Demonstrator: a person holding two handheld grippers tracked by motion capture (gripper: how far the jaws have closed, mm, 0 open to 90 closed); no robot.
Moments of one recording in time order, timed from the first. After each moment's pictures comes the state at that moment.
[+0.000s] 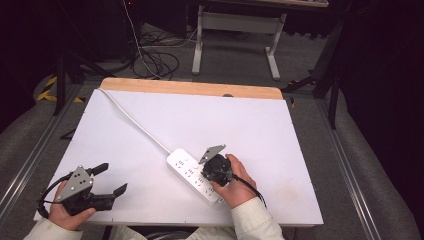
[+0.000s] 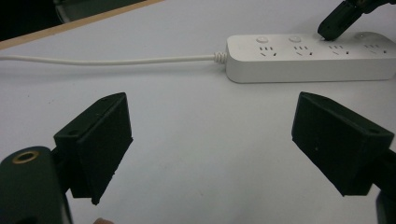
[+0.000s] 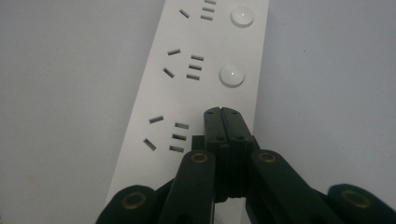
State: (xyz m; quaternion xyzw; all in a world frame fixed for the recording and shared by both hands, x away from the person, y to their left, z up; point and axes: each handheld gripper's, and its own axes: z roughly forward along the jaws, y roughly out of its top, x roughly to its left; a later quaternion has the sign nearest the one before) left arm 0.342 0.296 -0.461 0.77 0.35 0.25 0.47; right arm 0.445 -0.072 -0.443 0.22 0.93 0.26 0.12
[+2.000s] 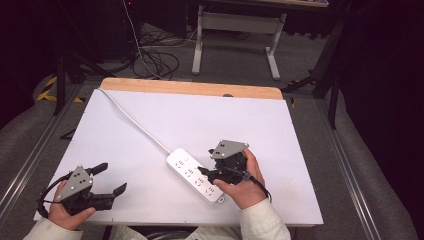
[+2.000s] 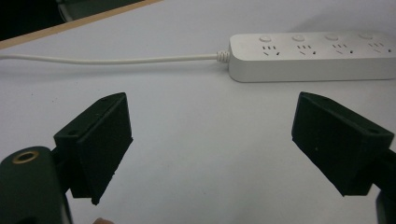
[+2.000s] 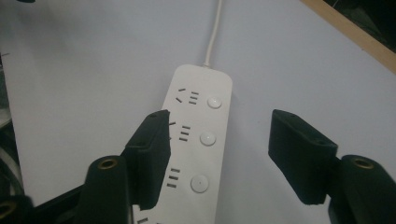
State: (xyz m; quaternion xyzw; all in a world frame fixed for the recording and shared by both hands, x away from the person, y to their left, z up) left arm 0.343 0.297 -0.461 0.77 0.35 0.25 0.47; right arm 0.427 -0.096 -0.395 0.19 0.88 0.39 0.18
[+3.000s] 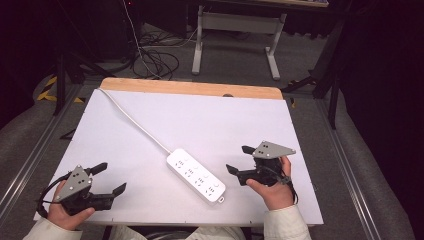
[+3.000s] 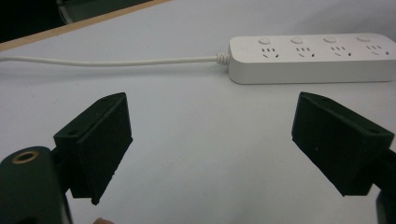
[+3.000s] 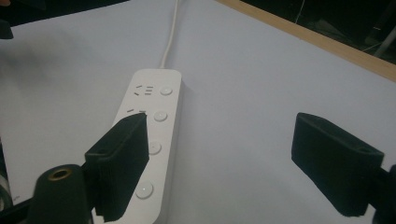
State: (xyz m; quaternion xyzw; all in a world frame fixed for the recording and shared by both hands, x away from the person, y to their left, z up) left arm 0.342 0.298 -0.460 0.77 0.35 0.25 0.47; right arm 0.427 -0.181 -0.406 0.27 0.82 0.47 0.18
